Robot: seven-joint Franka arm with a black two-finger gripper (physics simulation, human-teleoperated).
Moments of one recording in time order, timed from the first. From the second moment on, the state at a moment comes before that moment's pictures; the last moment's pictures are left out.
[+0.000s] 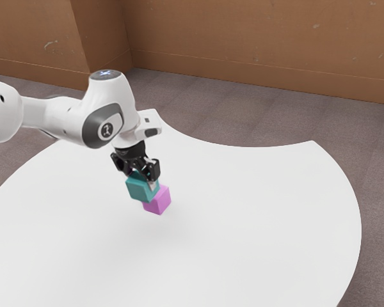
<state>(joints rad) -0.01 0.12 -0.05 -2.08 -0.01 2.28 -0.05</state>
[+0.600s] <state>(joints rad) -0.01 0.28 -0.01 -1.89 0.01 2.26 -0.01</state>
